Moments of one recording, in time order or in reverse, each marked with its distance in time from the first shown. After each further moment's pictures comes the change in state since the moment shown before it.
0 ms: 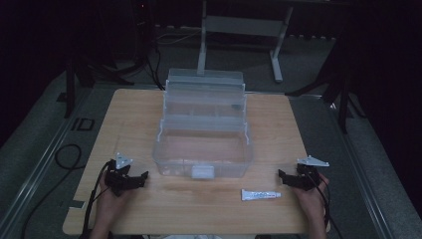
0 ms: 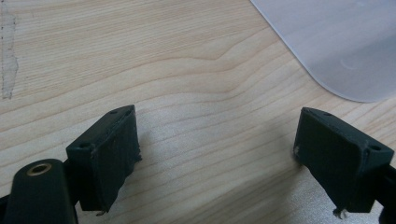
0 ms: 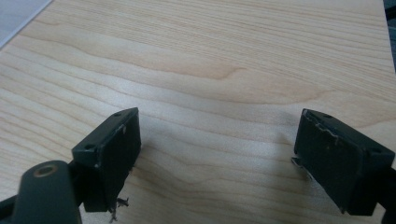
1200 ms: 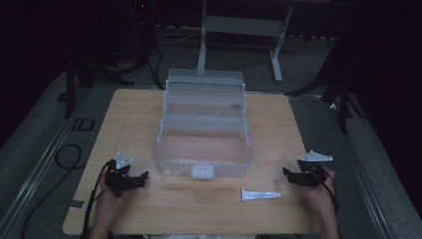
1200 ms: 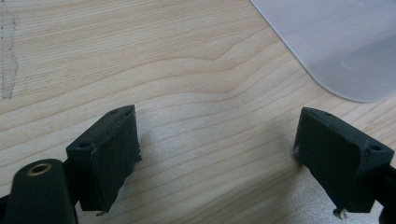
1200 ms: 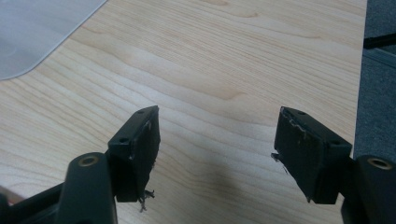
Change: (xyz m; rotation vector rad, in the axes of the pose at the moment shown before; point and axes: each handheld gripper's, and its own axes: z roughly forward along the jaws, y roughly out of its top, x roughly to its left) left arm 0.000 0.000 0.000 0.001 0.000 0.001; right arm 0.006 0.027 -0.033 0.038 0.019 -0.144
